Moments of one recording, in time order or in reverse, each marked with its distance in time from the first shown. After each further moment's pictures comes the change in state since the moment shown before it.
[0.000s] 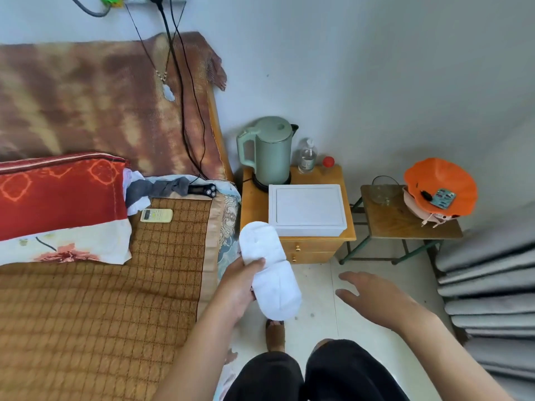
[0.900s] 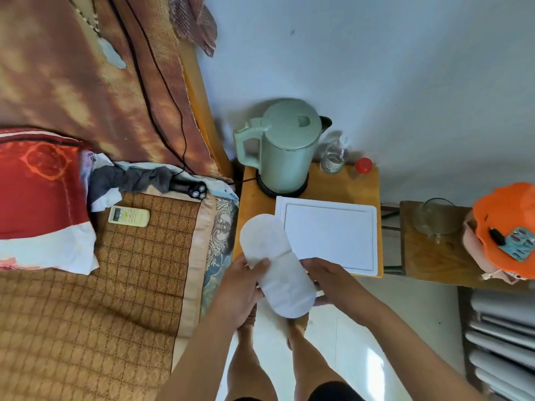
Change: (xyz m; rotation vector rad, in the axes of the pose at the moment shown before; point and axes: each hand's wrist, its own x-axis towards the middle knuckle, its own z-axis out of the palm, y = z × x) left_hand 0.216 0.041 0.017 -0.237 0.053 -0.134; right_hand 0.254 -0.042 -0.051 0.994 -0.341 0.065
